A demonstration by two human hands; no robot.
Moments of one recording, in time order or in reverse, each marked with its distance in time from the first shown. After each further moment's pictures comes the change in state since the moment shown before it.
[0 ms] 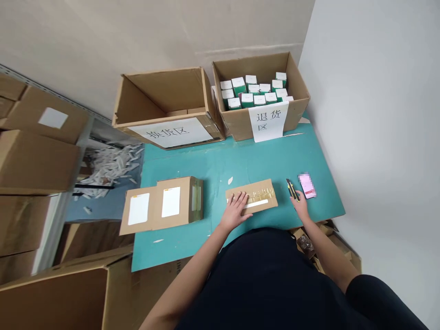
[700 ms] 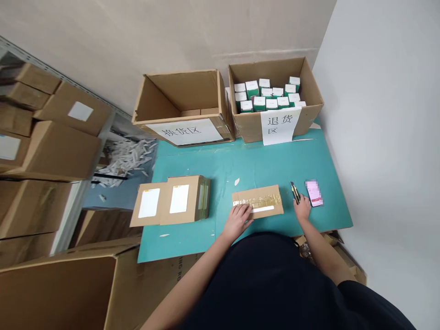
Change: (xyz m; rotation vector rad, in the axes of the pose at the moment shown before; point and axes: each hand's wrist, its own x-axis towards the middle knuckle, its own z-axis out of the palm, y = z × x) left_hand -0.021 0.016 -0.014 -0.029 0.042 -0.052; right_hand 0.024 0.010 0.031 -0.711 0.121 -0.125
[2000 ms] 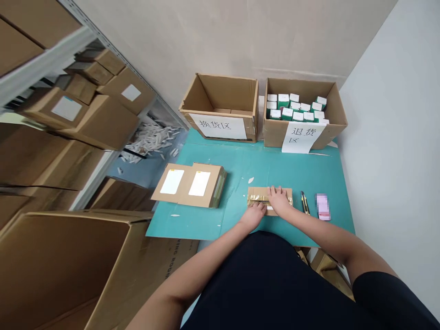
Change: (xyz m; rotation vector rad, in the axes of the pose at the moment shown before) left_hand 0.029 0.024 0.004 0.041 -0.183 -0.085; right_hand -0.033 -0.203 -0.067 -0.562 -0.345 -0.962
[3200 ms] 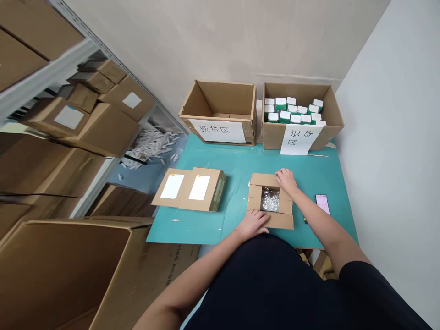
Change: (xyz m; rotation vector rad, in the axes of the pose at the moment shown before) left_hand -0.028 0.000 -0.009 -0.120 0.050 0.175; right_hand 0.068 0.080 -0.023 0.225 0.253 0.032
